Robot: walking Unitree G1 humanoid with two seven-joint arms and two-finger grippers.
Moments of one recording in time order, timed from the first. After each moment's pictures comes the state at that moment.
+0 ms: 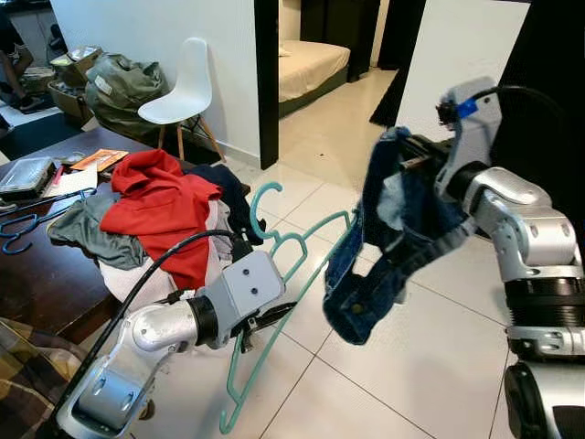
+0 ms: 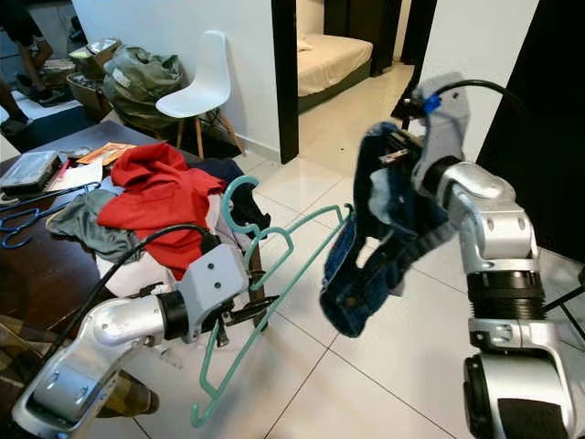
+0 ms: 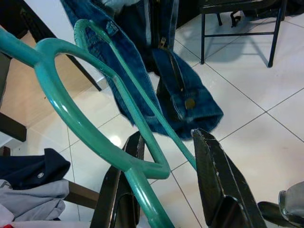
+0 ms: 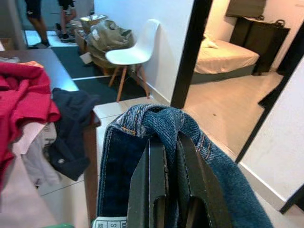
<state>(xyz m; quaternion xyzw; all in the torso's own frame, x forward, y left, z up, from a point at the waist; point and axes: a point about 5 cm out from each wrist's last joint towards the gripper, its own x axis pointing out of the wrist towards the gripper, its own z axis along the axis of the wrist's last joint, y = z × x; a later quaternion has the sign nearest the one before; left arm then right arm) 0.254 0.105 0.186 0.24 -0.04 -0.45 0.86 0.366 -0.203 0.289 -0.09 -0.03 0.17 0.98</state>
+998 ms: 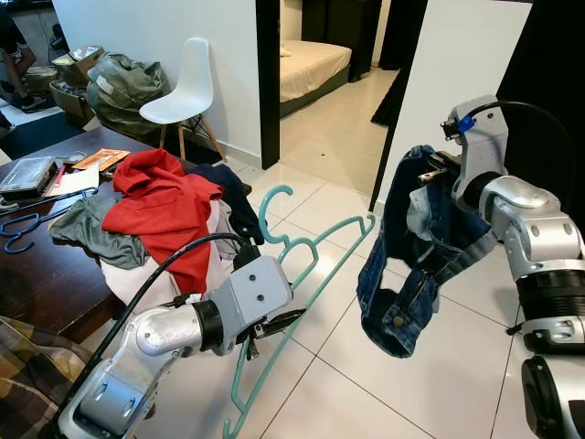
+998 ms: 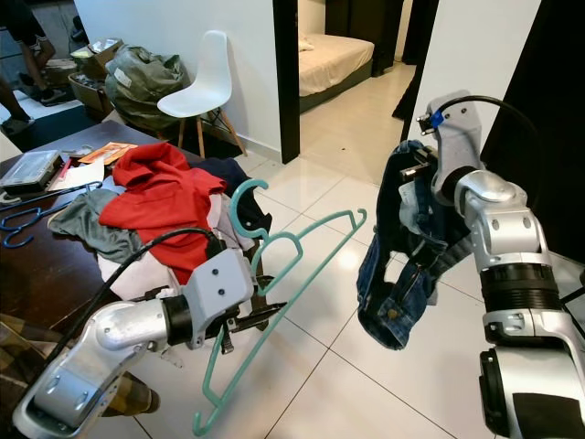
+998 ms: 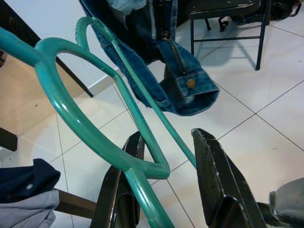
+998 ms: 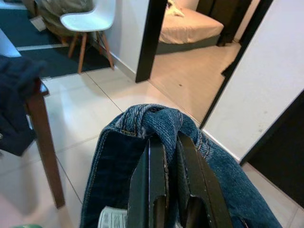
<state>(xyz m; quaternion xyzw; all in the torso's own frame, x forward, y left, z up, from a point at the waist) 0.247 0.096 0.188 0.24 -0.05 -0.47 0.85 0.376 -0.242 0.275 -0.12 0.02 0.08 0.99</state>
